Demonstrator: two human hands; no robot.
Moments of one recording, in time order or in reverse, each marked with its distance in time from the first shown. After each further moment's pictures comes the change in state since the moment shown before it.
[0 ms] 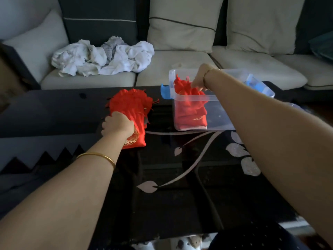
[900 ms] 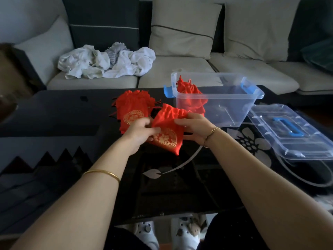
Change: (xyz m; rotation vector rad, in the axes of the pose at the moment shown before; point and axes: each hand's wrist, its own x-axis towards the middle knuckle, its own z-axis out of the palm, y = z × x) left_hand -0.066 -0.018 -0.004 -0.801 -0.526 0.319; right_hand -0.124 0.034 0.087 1.024 -0.324 0.053
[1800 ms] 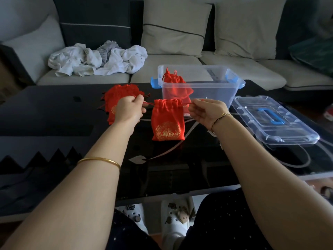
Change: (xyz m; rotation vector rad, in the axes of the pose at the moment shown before) left_hand -0.022 0.039 0.030 0.072 0.378 0.091; right_hand -0.037 -0.004 -0.052 0.393 0.280 -0.119
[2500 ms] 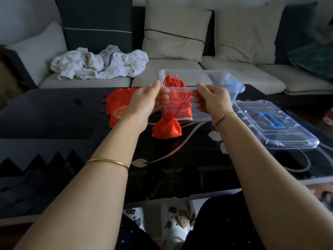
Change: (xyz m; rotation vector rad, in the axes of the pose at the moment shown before) left_hand -0.016 0.034 0.012 -0.410 -0.272 0.068; right_hand -0.014 -0.024 0.012 -0.376 0.025 -0.428
